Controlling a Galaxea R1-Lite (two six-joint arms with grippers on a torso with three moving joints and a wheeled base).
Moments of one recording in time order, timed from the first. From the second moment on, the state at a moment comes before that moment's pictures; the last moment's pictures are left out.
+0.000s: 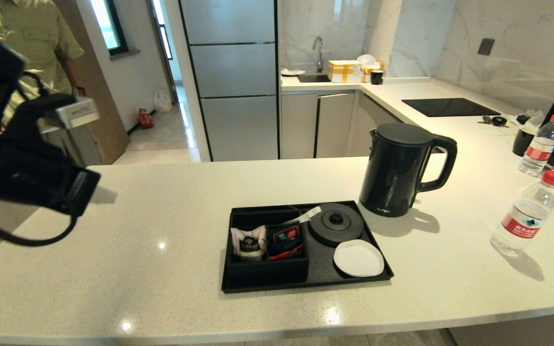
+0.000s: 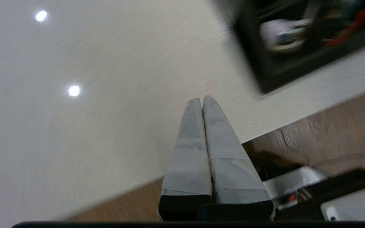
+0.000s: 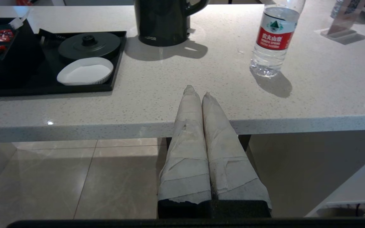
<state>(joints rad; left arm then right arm) -0.17 1.51 -1.50 0.79 -0.08 0.19 -0.01 0.00 -0.01 0.01 0.00 -0.05</state>
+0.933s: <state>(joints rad) -0.38 1.96 -1.93 1.11 -0.07 0.66 -0.01 0.00 -0.01 0.01 0.00 -0.05</state>
